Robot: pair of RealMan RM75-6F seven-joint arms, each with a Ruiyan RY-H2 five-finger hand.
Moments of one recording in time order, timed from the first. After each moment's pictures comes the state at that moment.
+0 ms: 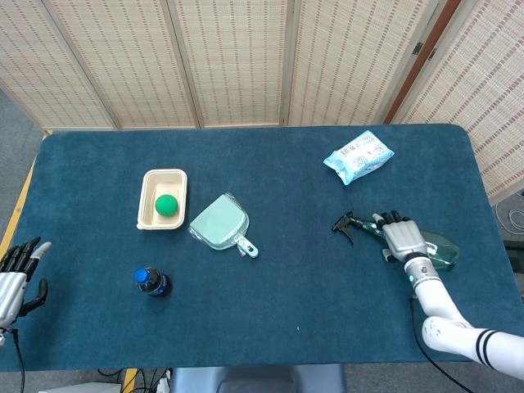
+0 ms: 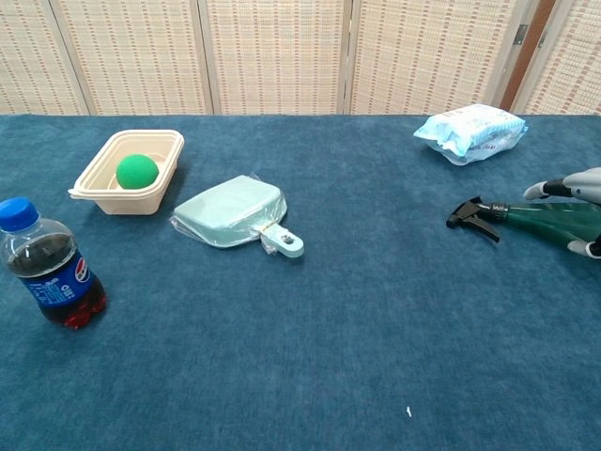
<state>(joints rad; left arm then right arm) -0.15 -1.22 -0.01 -1.17 1.51 1.38 -0.29 0.69 -1.33 0.01 -1.42 -0.72 0.84 -0.61</state>
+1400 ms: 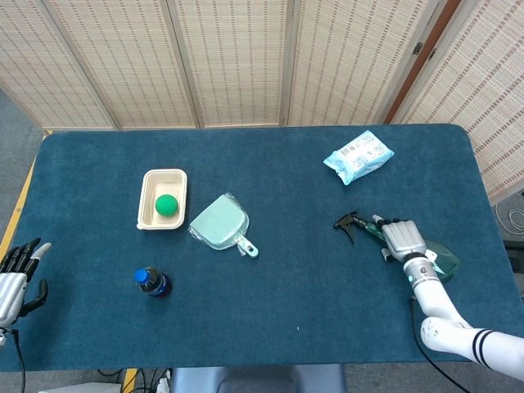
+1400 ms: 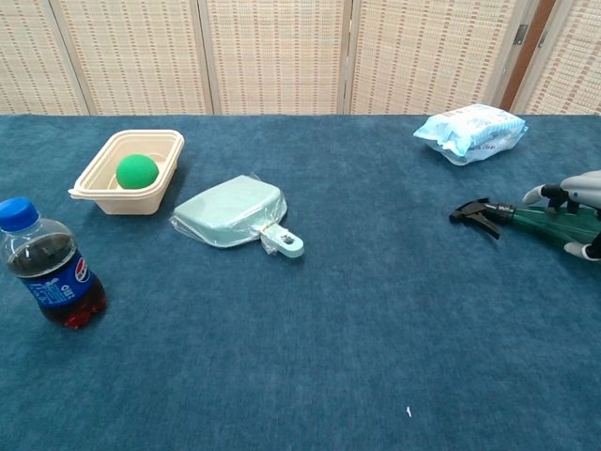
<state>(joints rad) -0.15 -1.24 -0.01 -1.15 1.50 1.37 -0.30 0.69 -1.36 0.00 -1.37 -0.75 0.85 -0.58</state>
